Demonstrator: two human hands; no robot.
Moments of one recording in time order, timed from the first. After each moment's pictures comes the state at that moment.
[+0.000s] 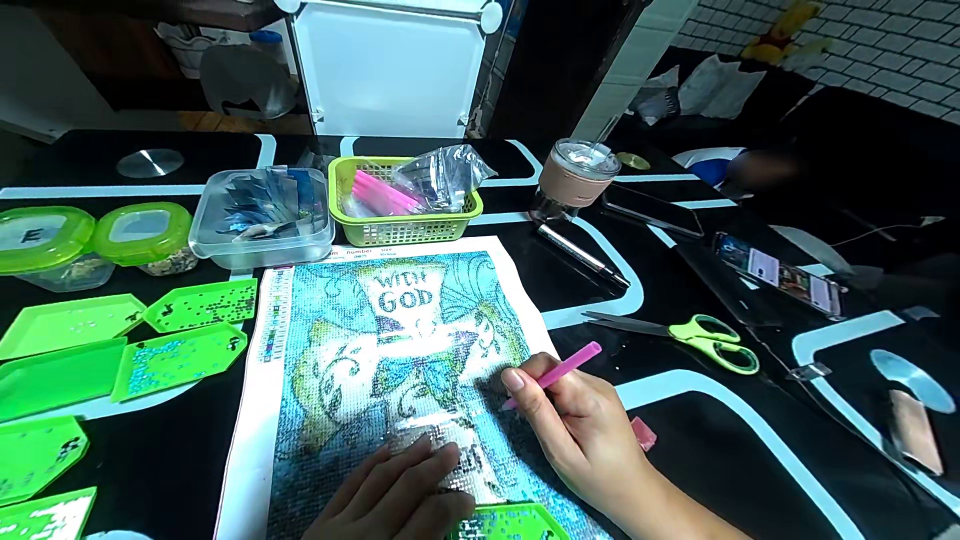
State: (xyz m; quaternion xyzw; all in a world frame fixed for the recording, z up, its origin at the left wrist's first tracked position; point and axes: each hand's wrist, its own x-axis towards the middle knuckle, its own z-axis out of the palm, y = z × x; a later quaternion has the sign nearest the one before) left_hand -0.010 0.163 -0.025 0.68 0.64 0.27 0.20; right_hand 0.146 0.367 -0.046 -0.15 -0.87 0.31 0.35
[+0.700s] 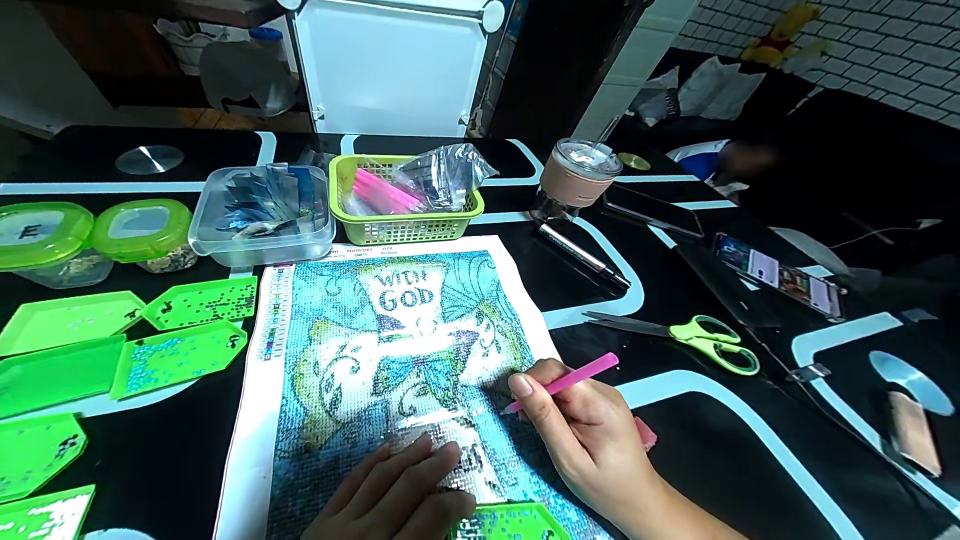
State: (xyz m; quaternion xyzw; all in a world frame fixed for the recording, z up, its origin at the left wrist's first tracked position) left_hand -0.009 0.162 -0.025 0.68 0.65 0.28 0.20; right_hand 0.151 0.366 -0.051 -0.14 -0.85 0.34 0.37
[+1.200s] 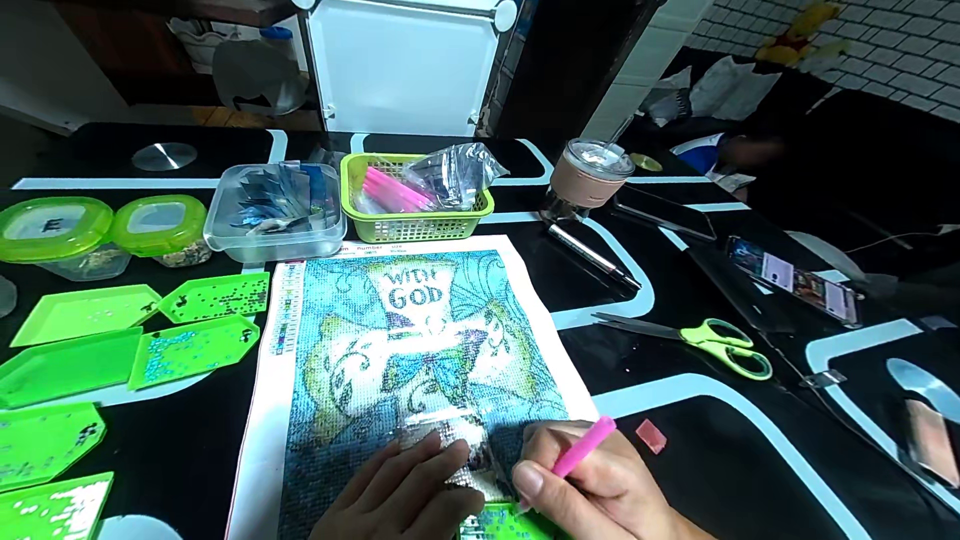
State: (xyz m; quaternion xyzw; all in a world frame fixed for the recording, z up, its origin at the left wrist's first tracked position) left_hand -0.008 0.162 -0.027 0.68 0.65 0.28 0.19; right_hand 0.160 0.351 -0.043 0.04 -0.84 0.46 0.29
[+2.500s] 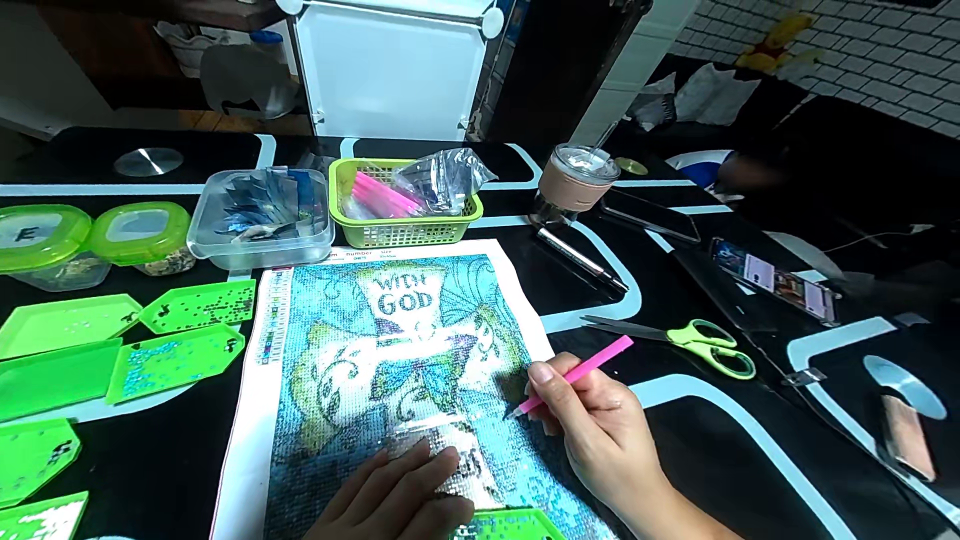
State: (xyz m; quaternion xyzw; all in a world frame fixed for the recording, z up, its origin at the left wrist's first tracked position) left_hand -0.009 0.163 -0.025 0.68 0.64 0.27 0.21; right_hand 0.153 0.369 -0.051 -0.18 -0.77 0.46 0.40
